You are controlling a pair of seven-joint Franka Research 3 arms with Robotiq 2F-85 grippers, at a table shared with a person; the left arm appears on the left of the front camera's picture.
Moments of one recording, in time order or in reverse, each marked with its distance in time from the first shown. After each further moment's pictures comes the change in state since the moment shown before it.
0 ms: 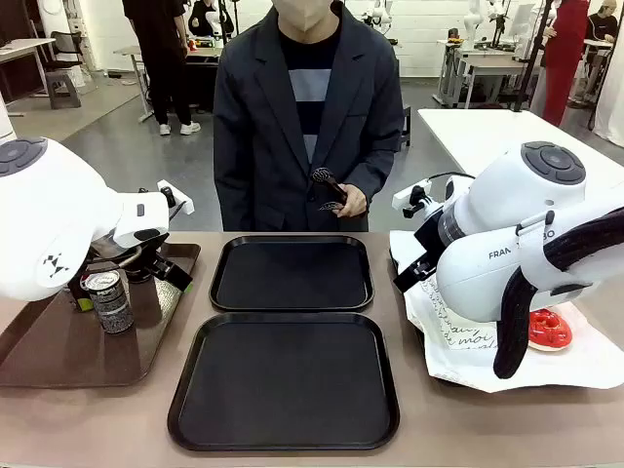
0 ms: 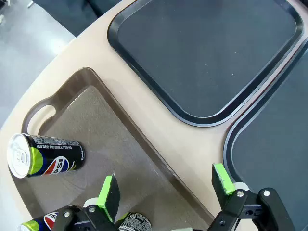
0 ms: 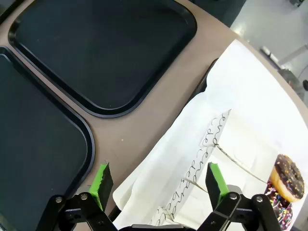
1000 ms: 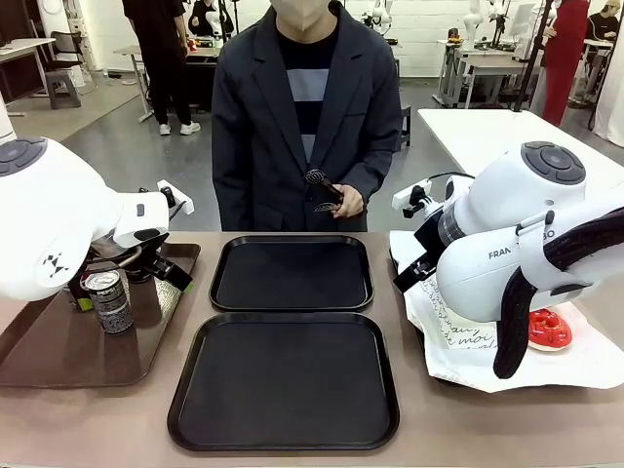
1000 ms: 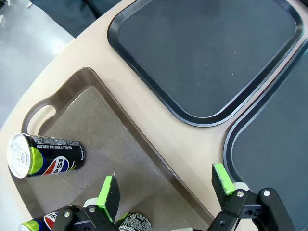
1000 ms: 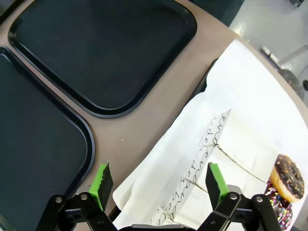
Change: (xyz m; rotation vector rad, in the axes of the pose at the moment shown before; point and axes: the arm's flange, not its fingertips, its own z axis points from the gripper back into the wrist) left arm 0.000 0.000 0.000 0.000 0.000 0.000; right arm 0.000 0.000 0.000 0.000 0.000 0.000
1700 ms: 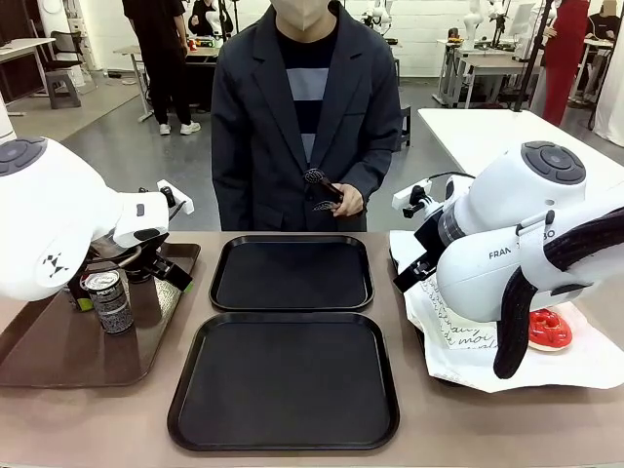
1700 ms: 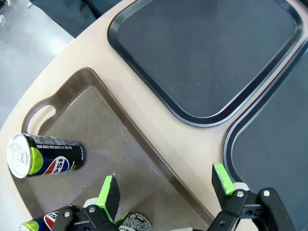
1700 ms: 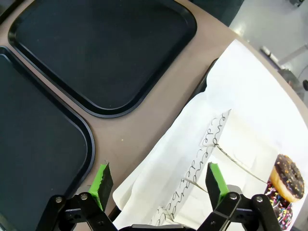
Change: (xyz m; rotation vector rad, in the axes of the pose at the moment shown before) left arm 0.000 0.000 0.000 0.000 0.000 0.000; right arm 0.000 0.000 0.000 0.000 0.000 0.000
